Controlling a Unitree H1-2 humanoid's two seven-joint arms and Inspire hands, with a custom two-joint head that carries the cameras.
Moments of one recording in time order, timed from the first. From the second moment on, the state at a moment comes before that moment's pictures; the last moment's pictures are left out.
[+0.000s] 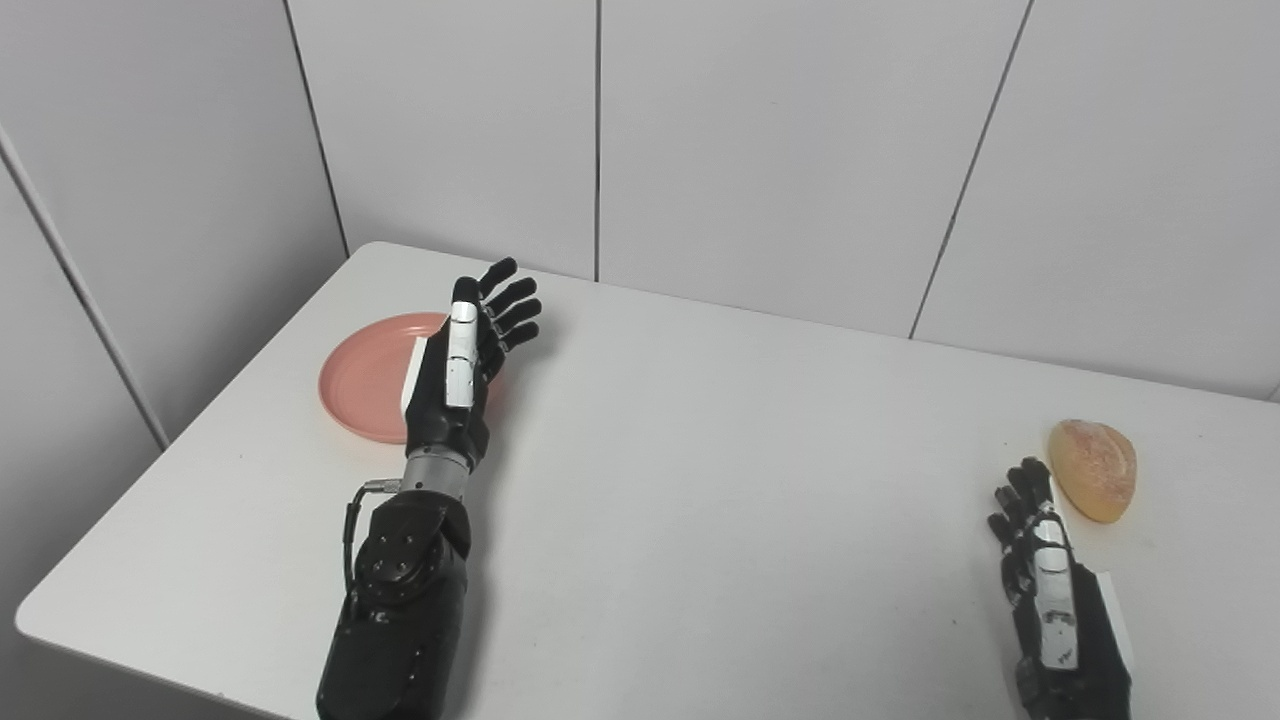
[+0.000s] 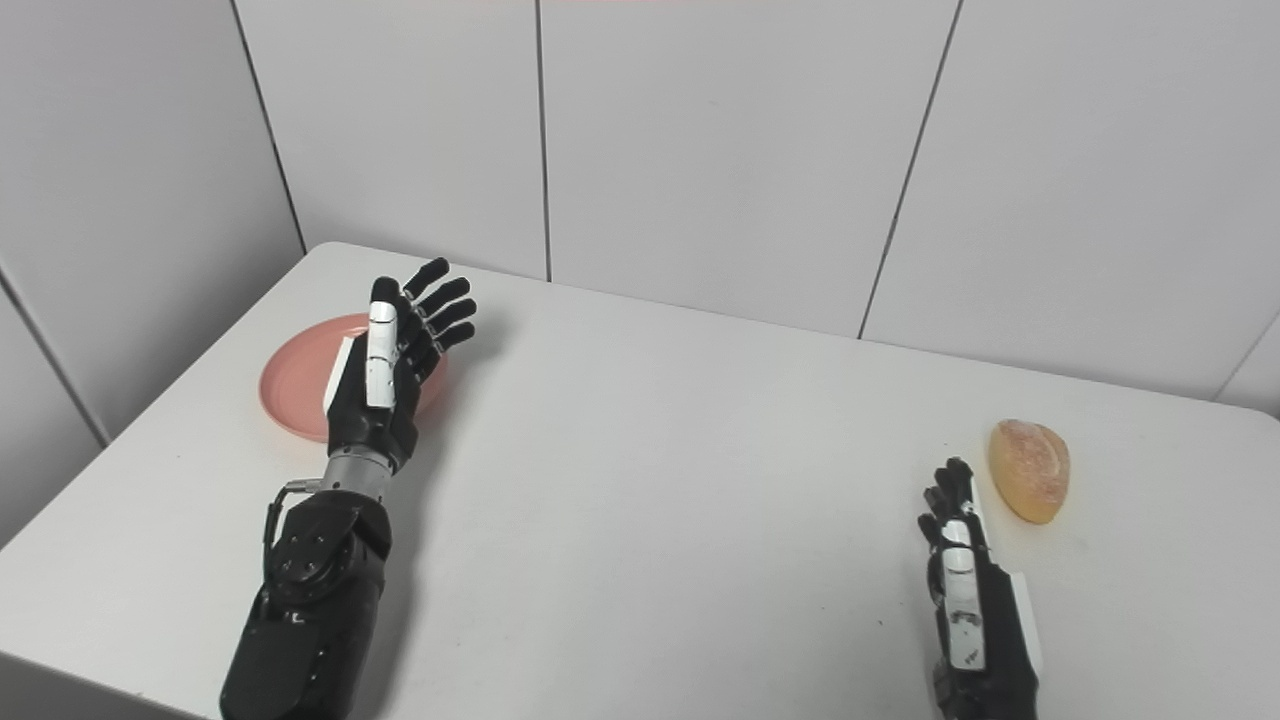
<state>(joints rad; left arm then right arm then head) -0.29 0.10 0.23 0.03 -0.14 0.02 0.06 -0.08 -0.06 0.00 0.03 0.12 -0.12 0.11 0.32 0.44</state>
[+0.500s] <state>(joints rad) -0.36 0.19 0.33 0.12 -0.13 -0.02 0.14 -0.05 -0.08 0.00 0.01 0.13 -0.12 0.12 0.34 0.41</state>
